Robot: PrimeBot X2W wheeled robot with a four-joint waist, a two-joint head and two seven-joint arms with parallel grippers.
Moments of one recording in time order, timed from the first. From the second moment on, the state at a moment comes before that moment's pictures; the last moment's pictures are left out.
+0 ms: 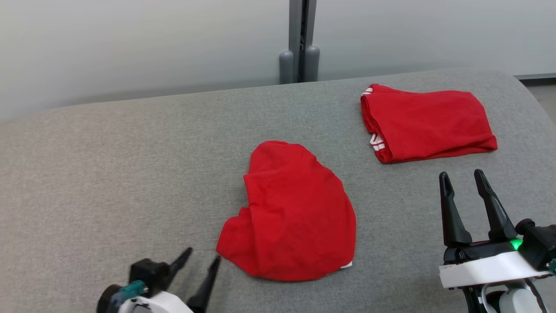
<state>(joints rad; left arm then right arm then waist) -0.05 0.21 -0.33 0.34 -0.40 -0.13 -0.09 -0.08 -0.06 0.04 0.08 0.27 0.13 -0.26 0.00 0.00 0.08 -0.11</state>
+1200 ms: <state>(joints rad) -0.27 0.48 -0.89 0.16 -0.69 -0.13 0.13 -0.12 -0.05 0.04 0.08 0.27 0.13 -0.26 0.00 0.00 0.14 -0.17</state>
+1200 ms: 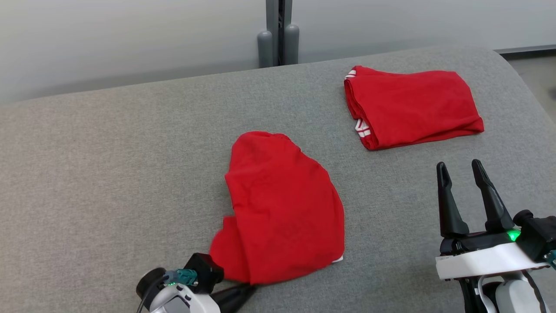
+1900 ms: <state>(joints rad) -0.24 0.79 -0.65 -0.12 -1.57 -0.13 0.45 -0.14 -0.05 0.06 0.09 0.29 0.13 -0.26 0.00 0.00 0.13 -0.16</state>
